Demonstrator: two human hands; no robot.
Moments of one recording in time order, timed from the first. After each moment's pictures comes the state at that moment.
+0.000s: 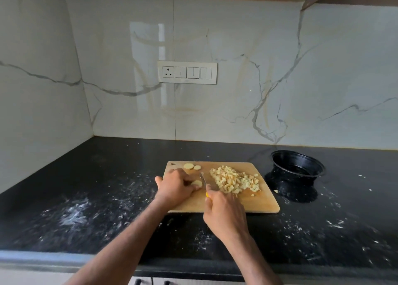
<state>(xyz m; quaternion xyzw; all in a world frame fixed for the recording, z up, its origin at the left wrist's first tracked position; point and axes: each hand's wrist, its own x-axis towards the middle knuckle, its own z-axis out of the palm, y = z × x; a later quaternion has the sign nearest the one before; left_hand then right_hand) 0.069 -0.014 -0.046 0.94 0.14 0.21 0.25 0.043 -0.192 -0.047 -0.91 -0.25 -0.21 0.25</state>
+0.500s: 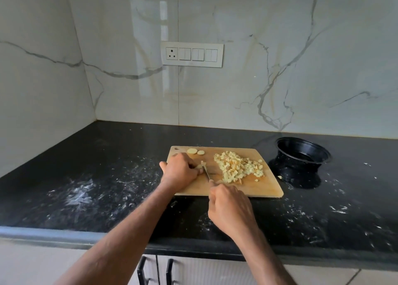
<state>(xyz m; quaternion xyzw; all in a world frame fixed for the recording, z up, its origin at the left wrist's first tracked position) 0.073 -0.020 -0.047 0.92 0.17 0.22 0.28 0.022 -0.203 -0.048 -0.93 -0.27 -0.14 0.21</state>
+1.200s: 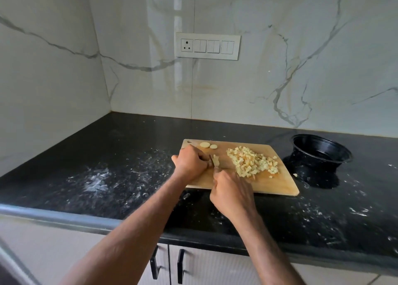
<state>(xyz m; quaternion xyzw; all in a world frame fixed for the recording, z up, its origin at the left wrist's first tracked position) 0.068 -0.018 -0.038 0.89 0.21 0.20 0.34 0.030 -0.174 -0.044 -0.93 -0.26 -0.17 0.19</state>
